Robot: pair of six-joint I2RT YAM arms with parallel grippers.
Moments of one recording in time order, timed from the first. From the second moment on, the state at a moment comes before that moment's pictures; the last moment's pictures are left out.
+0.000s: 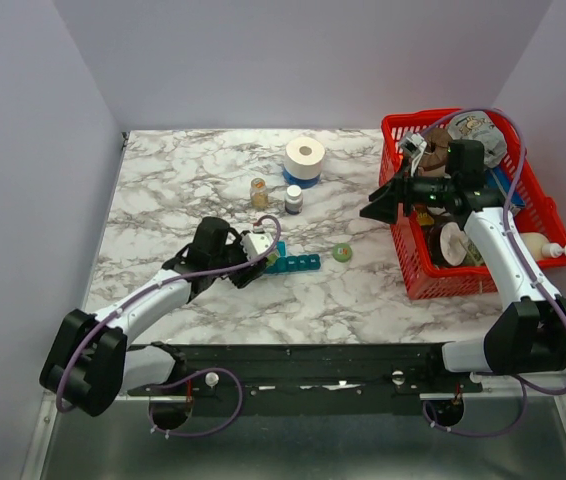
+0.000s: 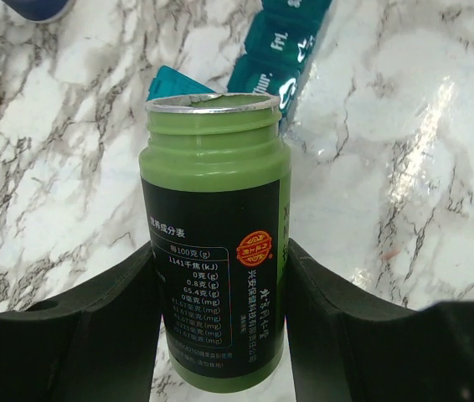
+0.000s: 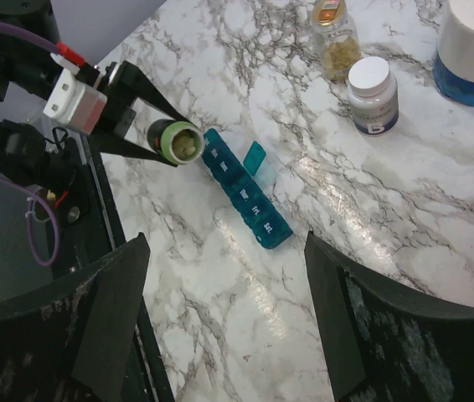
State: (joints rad) left arm -0.46 1.18 0.57 -0.07 0.45 0.50; right arm 0.05 1.37 1.20 -0.47 -1.09 -0.16
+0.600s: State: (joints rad) left arm -0.60 1.40 0.78 -0.35 0.22 0.60; right arm 0.05 1.37 1.20 -0.50 -1.10 -0.18
